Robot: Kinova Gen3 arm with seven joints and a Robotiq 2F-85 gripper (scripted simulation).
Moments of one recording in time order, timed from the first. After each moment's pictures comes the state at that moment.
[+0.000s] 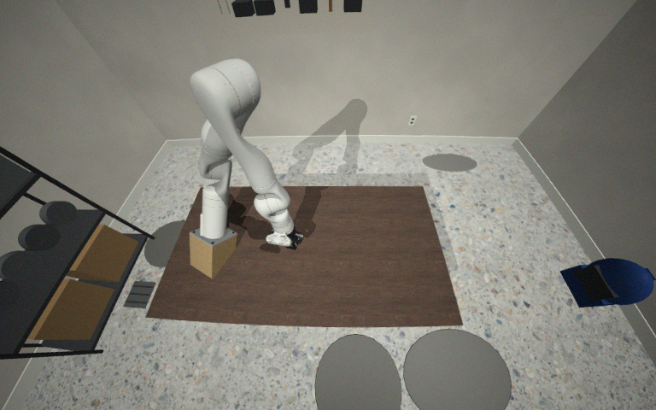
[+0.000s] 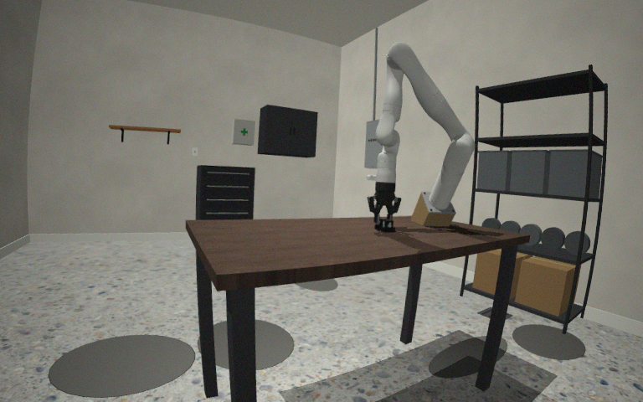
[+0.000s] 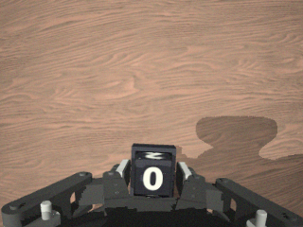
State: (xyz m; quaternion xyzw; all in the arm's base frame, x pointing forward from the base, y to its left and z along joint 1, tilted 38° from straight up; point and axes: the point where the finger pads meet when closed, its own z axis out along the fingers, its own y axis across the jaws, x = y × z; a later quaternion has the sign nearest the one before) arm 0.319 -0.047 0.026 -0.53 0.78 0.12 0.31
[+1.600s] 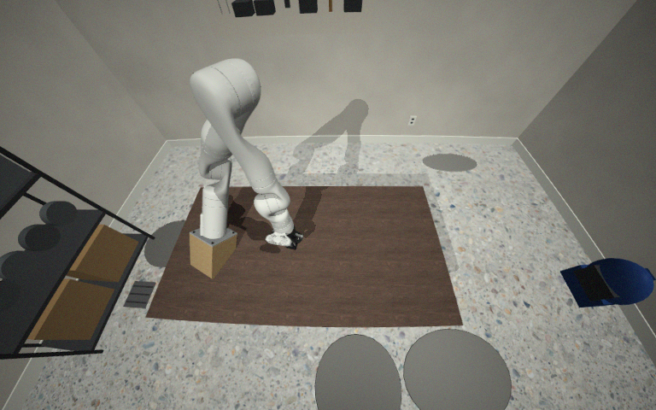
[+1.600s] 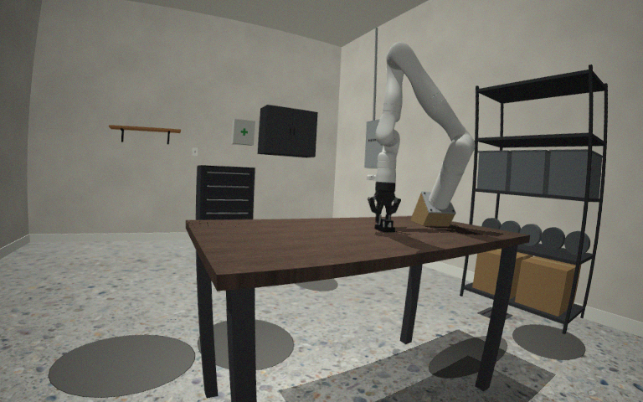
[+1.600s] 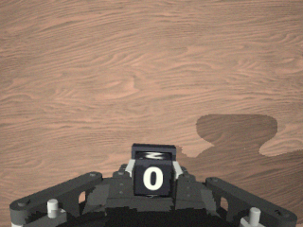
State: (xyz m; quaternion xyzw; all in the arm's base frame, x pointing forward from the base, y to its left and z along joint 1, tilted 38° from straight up) arm 0.319 -0.047 0.026 -0.53 0.78 0.12 0.31
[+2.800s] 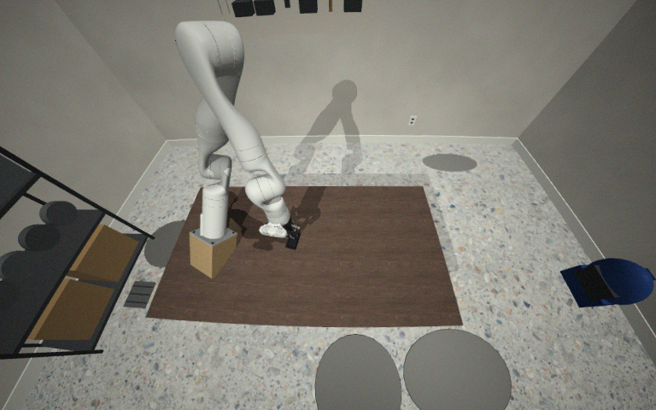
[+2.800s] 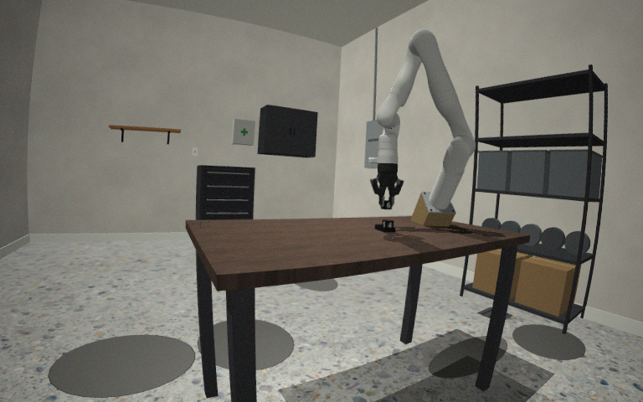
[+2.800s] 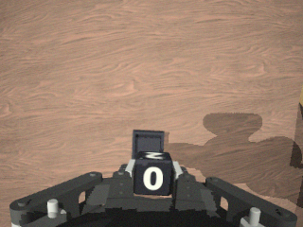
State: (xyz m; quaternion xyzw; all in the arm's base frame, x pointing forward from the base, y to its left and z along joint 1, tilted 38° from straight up) arm 0.290 -0.076 0.083 -0.53 0.78 0.13 0.31
